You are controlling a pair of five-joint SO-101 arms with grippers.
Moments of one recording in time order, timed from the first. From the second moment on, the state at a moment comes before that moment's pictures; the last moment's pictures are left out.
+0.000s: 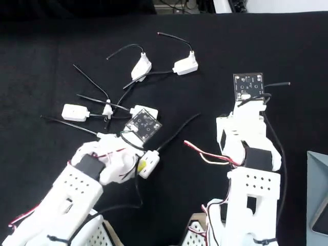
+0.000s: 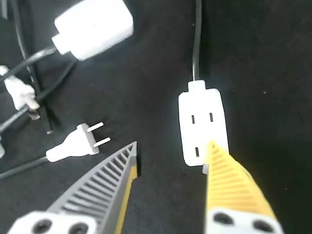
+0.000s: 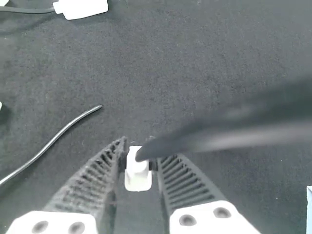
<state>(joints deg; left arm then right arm) 23.6 -53.8 65.6 54.4 -17.6 9.8 -55.0 56.9 53.6 12.9</state>
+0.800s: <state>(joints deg) 28.5 -29.2 61.1 50.2 -8.6 8.6 -55.0 56.9 53.6 12.9</state>
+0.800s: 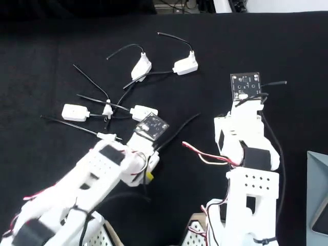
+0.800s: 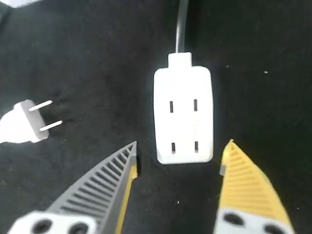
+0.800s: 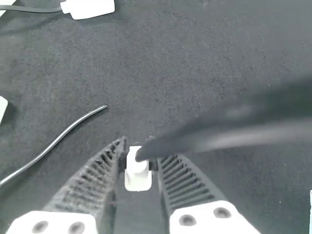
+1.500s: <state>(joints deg) 25.0 -6.5 44.0 46.2 -18.2 8.6 -55.0 56.9 53.6 12.9</state>
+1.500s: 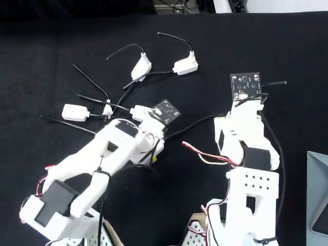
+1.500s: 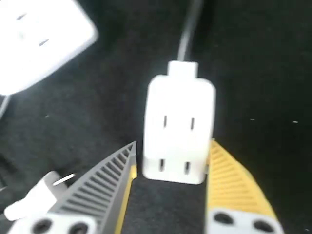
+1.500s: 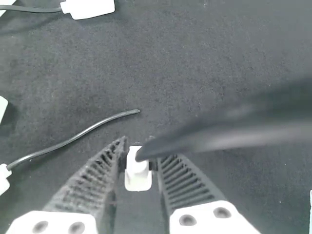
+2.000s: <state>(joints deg) 19.1 -29.3 41.5 65.7 -14.2 3.2 -55.0 56.9 55.2 12.9</state>
